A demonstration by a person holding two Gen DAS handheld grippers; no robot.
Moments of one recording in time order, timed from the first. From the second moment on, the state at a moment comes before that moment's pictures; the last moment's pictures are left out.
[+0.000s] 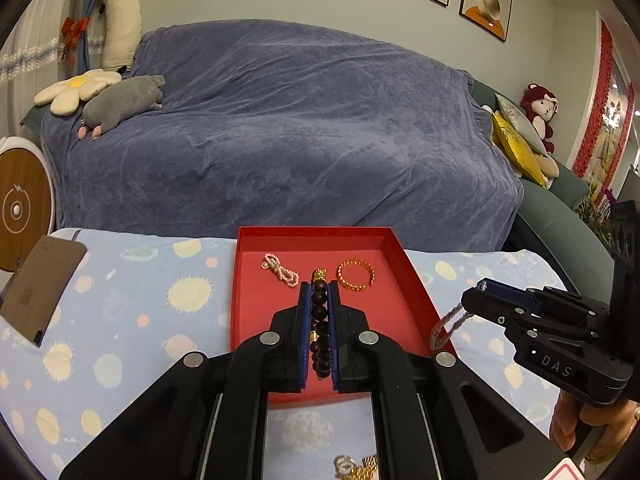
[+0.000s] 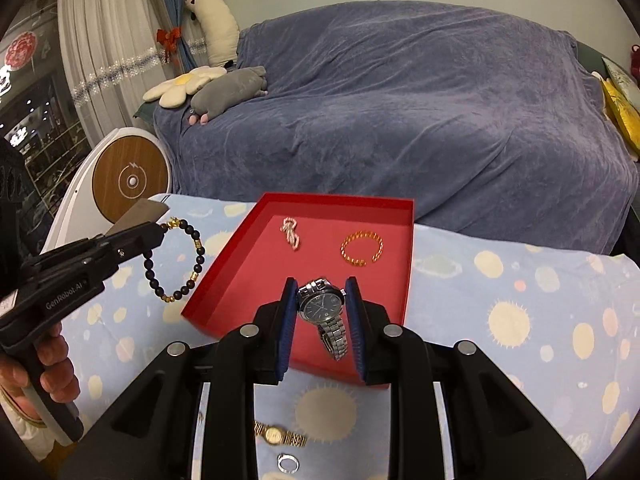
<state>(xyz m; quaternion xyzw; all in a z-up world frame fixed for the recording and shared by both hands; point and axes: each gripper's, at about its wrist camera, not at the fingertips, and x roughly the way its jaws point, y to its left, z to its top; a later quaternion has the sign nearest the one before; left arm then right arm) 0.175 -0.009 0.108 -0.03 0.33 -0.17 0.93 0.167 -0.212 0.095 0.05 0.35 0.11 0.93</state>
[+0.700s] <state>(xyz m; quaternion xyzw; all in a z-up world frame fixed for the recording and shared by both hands) 0.292 -0.016 0.001 -0.04 0.43 -0.13 0.89 0.264 -0.209 -0.006 0.05 0.42 0.07 0.90</state>
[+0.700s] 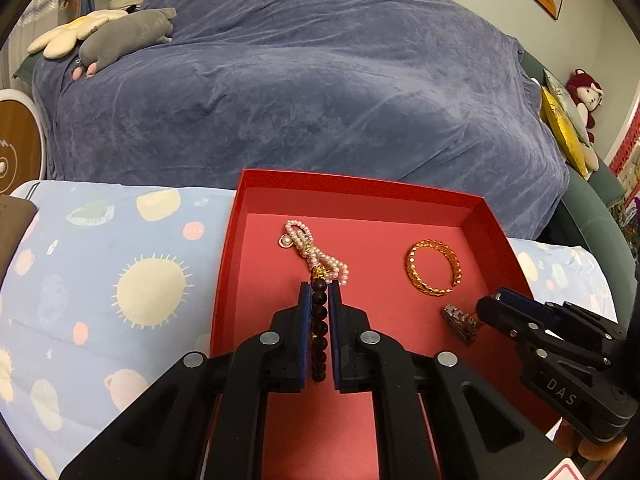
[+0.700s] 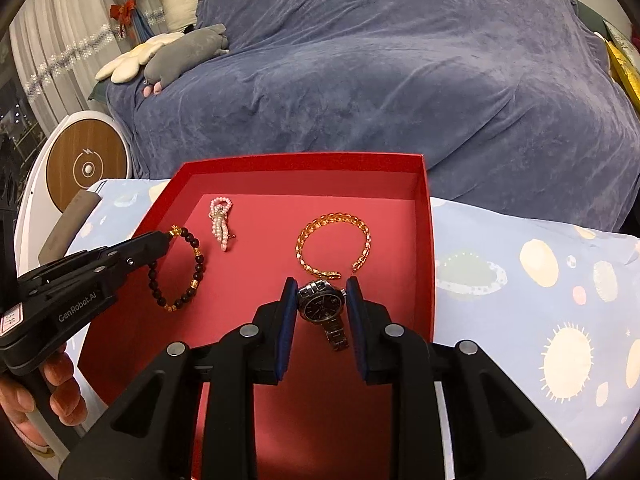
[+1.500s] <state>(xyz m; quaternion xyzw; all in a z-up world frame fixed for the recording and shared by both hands) 0.125 0.030 0.101 -0.03 0.34 -0.12 0.93 0.062 -0.220 0.080 0.05 0.37 0.09 0.92</state>
